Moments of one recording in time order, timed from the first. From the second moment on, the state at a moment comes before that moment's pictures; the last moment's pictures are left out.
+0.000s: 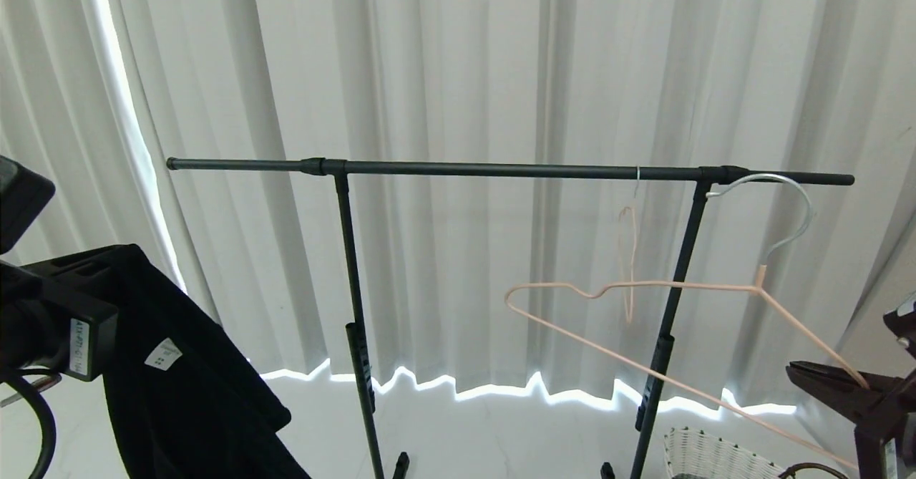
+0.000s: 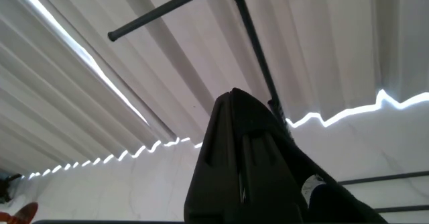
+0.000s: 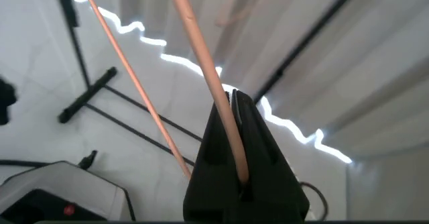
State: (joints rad) left arm -0.34 0.99 -0.66 -0.13 0.35 0.45; right arm 0.63 1.00 -0.46 -0.12 -0.21 -0.10
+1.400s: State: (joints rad) left arm -0.46 1.53 -1.01 -0.13 0.36 0.22; right arm 1.00 1.31 -0.69 -0.18 -0.22 0.25
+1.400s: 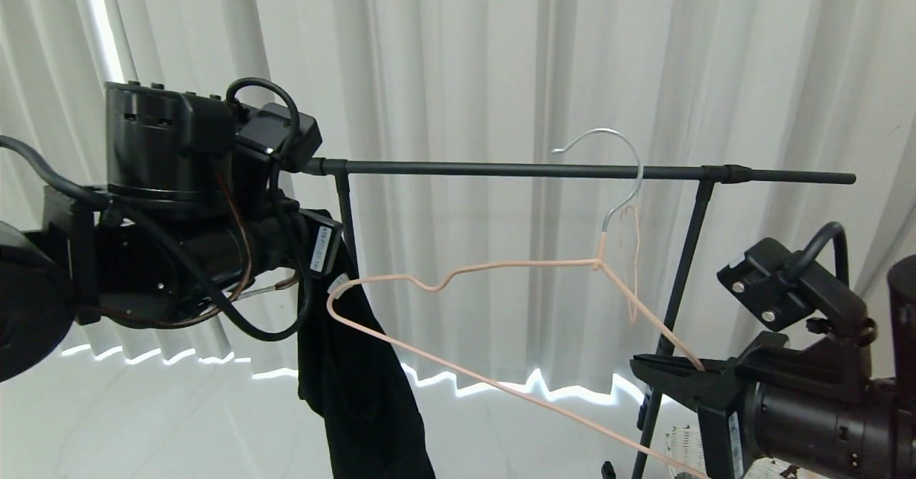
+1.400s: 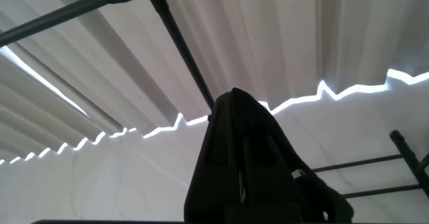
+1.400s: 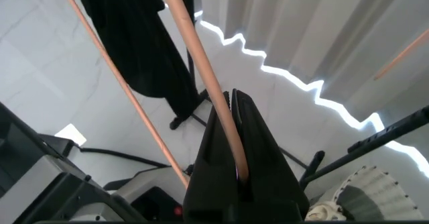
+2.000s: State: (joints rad) left arm -0.46 1.62 -1.07 -0.13 0.36 0.17; right arm 0.95 1.47 -0.79 -0.18 -0.23 0.33
